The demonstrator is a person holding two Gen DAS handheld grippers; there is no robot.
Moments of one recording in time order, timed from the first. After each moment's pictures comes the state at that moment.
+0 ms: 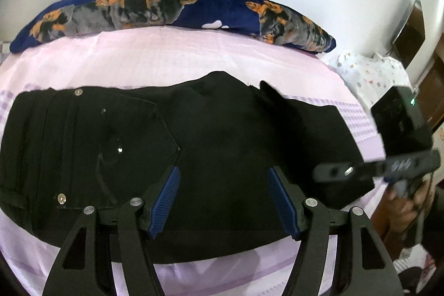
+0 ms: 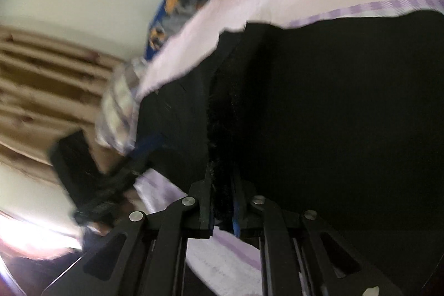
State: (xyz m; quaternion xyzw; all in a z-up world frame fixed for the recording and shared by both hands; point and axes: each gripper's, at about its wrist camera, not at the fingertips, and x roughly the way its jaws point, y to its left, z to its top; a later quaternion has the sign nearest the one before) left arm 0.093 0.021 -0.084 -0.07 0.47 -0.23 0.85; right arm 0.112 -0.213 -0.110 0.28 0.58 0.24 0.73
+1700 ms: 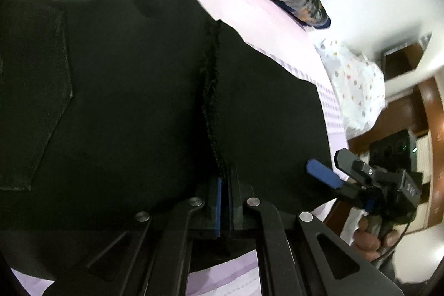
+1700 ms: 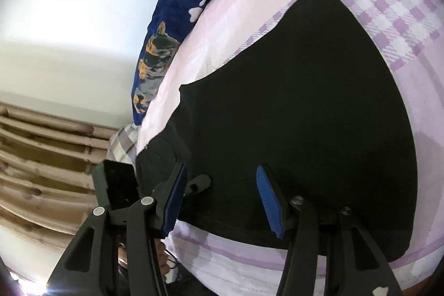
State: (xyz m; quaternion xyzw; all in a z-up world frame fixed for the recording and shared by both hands) left arm 0.127 -0.040 -0.139 -0.17 0.60 -0.29 0.73; right arm 0.063 -0.277 -0.109 0.43 0.49 0.12 0.75
